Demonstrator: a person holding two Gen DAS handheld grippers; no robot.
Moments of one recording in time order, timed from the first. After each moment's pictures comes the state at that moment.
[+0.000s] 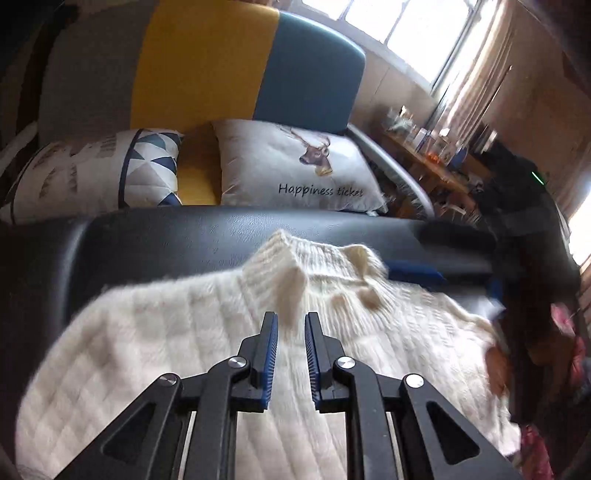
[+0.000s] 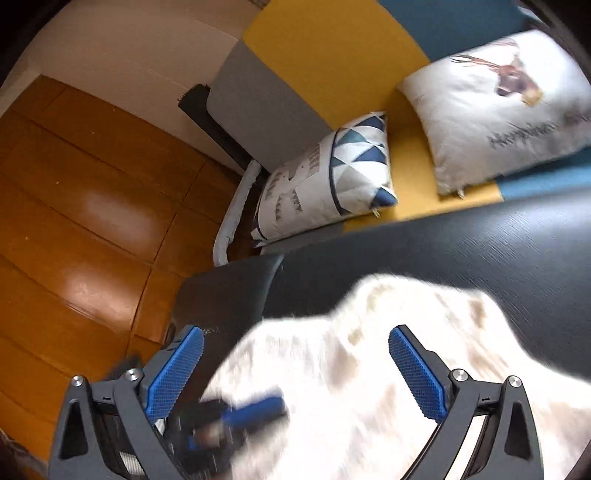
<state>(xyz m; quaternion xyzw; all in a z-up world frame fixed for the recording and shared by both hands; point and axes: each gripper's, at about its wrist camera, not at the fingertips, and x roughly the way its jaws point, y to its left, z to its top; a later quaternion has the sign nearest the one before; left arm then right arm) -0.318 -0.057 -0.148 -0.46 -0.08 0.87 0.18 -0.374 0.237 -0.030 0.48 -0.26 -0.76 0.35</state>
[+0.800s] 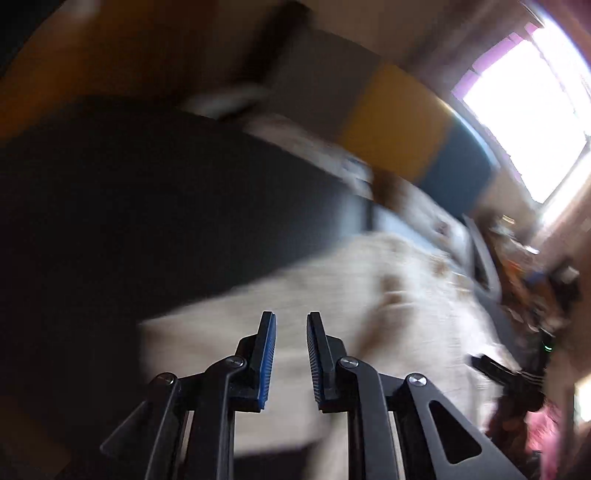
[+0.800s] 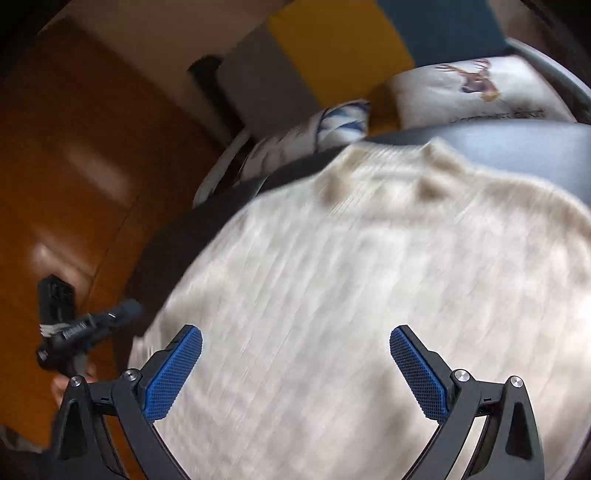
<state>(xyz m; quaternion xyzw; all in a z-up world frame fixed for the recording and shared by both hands) -0.001 -0.327 -0.099 -0.40 -0.22 0.88 -0.11 -0.216 0.219 -0.051 0.47 -0.14 -0.81 0.33</state>
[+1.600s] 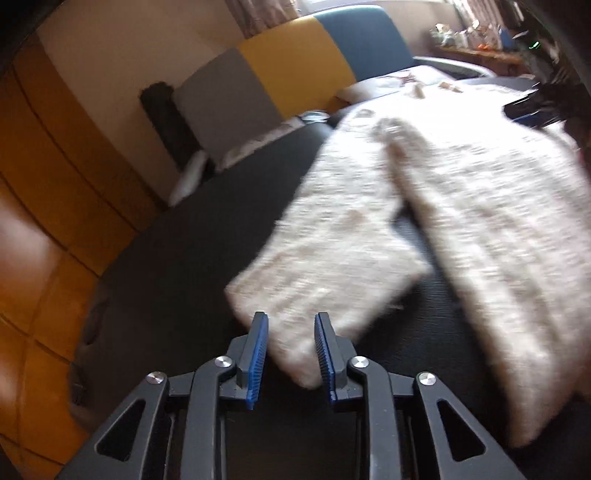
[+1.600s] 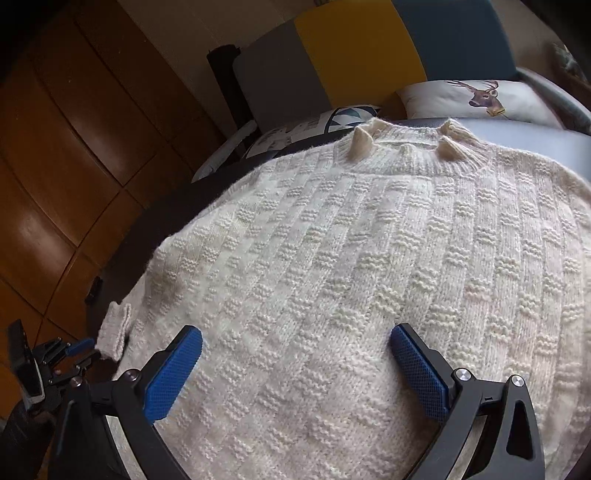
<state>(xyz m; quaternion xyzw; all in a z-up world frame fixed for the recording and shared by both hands) 0.027 -0.237 -0.165 -0.41 0.23 0.88 -0.07 -0.173 0.200 -0.075 0.44 -0.10 -0.83 0.32</state>
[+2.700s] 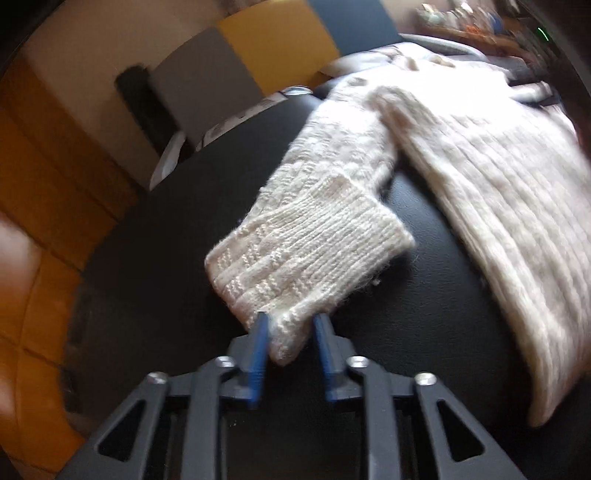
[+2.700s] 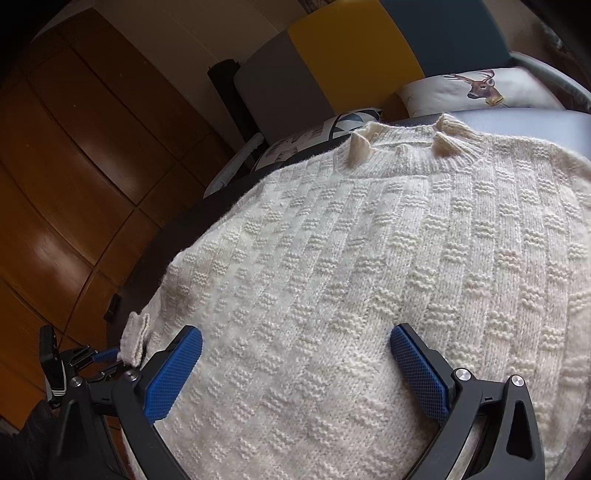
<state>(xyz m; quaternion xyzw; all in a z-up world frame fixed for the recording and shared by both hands) 0.025 -0.281 -0.159 -0.45 0.13 0.88 -0.03 -0.177 0.214 -0.079 0.42 -0.15 -0.82 0.34</state>
